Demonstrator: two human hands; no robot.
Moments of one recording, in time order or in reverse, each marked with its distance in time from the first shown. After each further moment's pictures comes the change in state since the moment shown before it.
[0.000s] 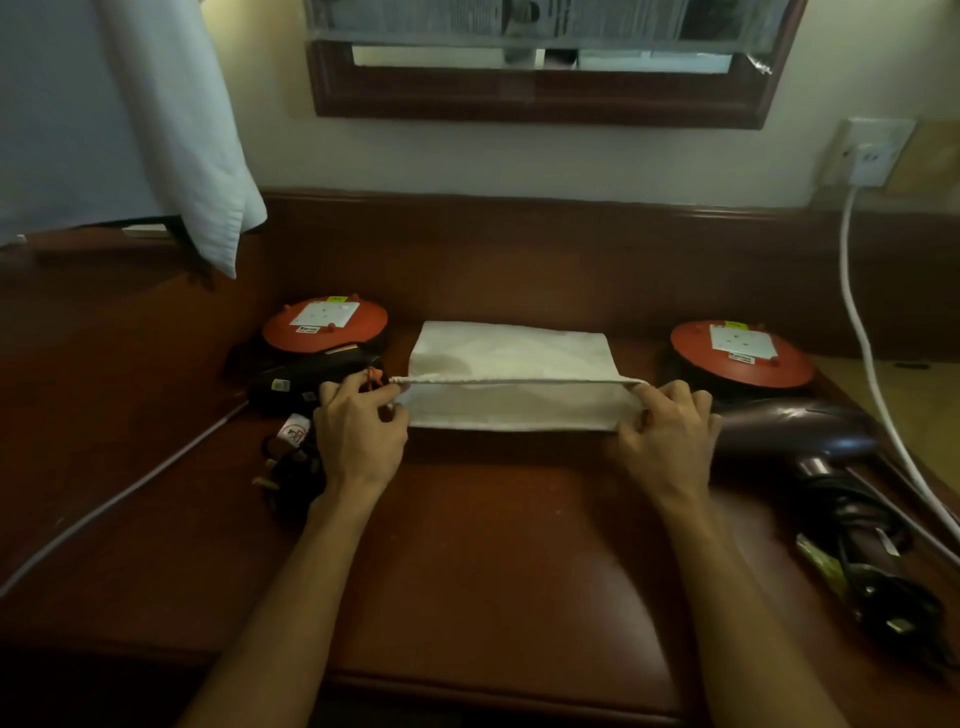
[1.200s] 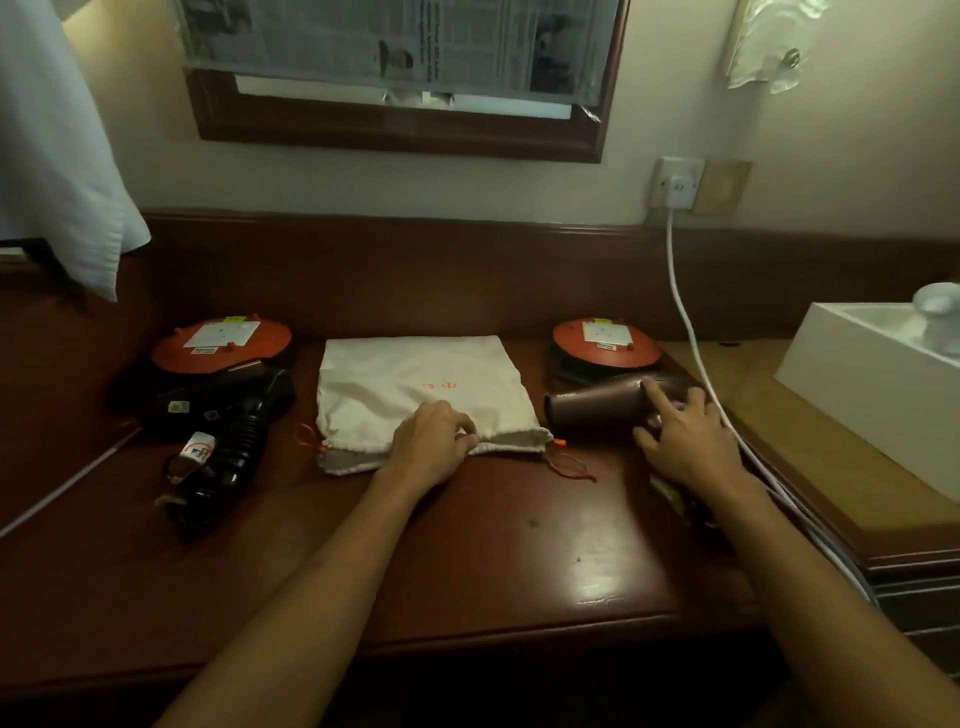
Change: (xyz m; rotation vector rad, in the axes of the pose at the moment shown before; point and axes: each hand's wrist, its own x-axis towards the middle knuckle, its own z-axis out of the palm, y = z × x) left_hand -0.042 0.114 0.060 -0.054 -0.499 0.452; right_hand -0.013 0.104 -0.113 -0.388 -0.396 0.264
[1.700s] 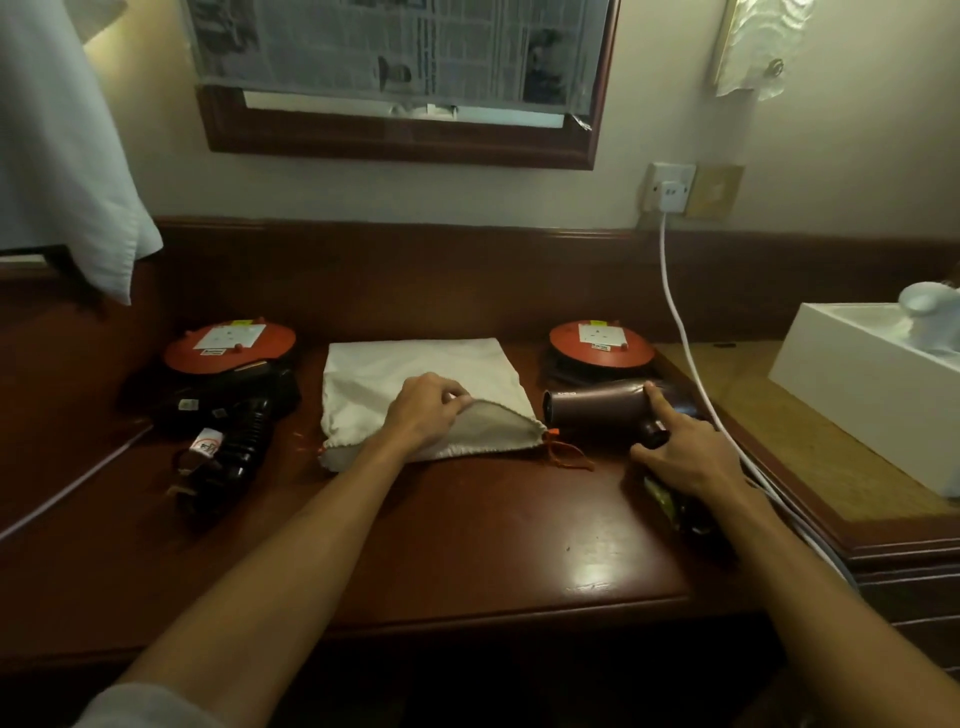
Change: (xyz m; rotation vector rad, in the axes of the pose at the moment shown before) left_hand 0.017 0.003 -0.029 -0.234 0.029 -0.033; right_hand -0.010 0.022 0.006 0.138 0.002 -0.046
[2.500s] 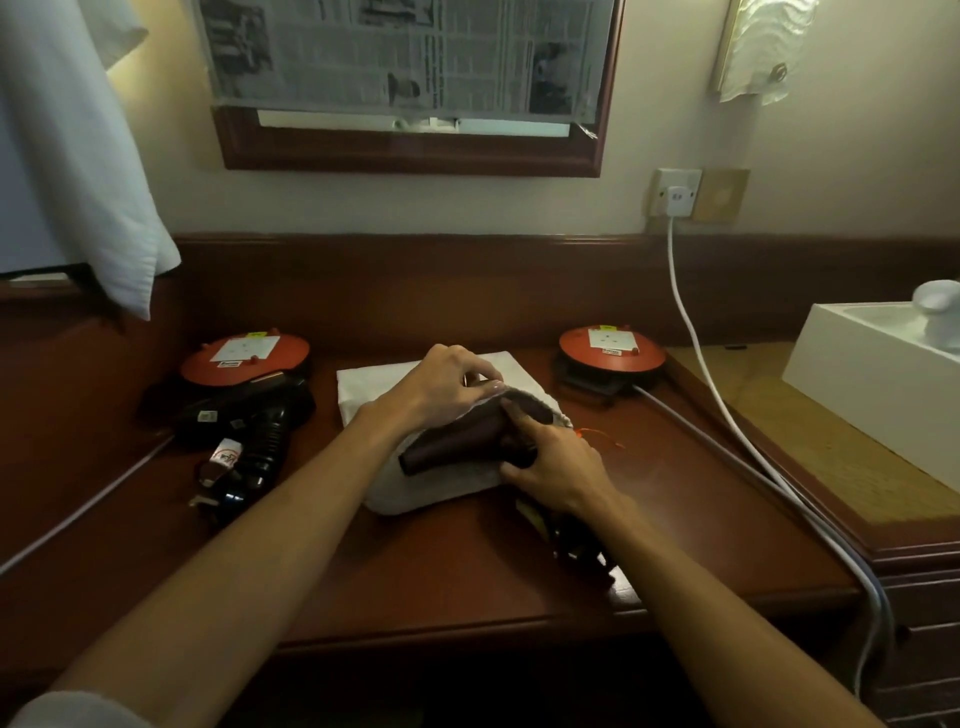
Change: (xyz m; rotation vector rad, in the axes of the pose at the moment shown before) left_hand 0.007 0.028 -0.053 0.026 -0.108 0.372; right_hand -0.045 -0.142 0.030 0.148 -0.076 -0.415
